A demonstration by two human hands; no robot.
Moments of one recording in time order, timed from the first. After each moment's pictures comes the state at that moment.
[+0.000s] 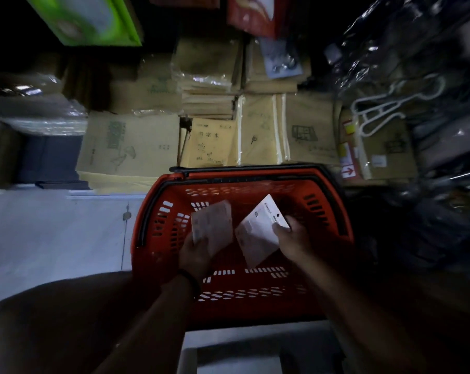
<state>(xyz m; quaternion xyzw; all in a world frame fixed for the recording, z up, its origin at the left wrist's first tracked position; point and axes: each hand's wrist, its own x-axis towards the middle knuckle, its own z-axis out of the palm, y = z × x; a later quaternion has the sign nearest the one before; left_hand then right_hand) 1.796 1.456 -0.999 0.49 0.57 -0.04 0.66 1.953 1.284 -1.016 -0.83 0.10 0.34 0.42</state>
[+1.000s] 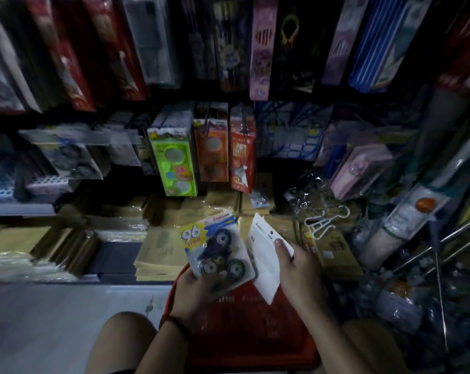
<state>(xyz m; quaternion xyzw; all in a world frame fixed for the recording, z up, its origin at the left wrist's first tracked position) 1.758 1.422 -0.728 0.45 0.35 0.18 0.80 1.894 1.253 -0.688 -0.84 -0.18 0.00 0.52</state>
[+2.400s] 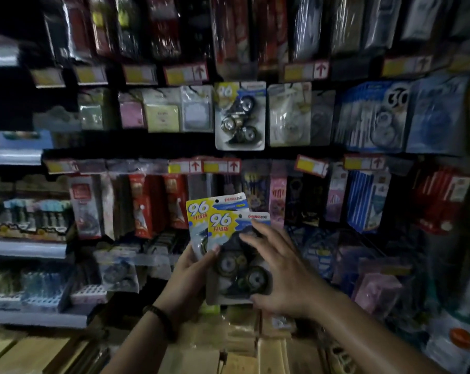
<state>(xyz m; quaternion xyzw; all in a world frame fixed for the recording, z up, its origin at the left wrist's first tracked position) 1.786 1.516 -0.426 0.54 0.06 0.27 0.79 1.921 1.326 -0.396 -0.74 -0.61 -0.17 0.25</state>
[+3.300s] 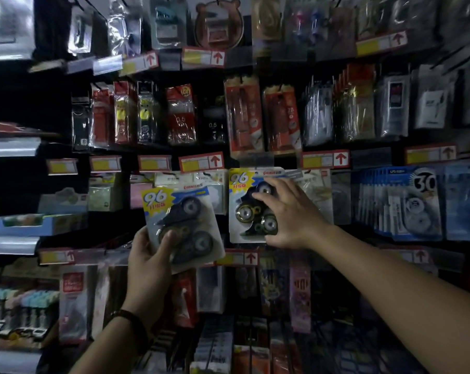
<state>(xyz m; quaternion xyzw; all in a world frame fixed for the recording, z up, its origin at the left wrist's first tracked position) 1.821 1.642 -0.249 0.55 0.08 0.59 0.59 2.038 1.449 -0.156 -0.74 -0.52 -0.41 0.10</state>
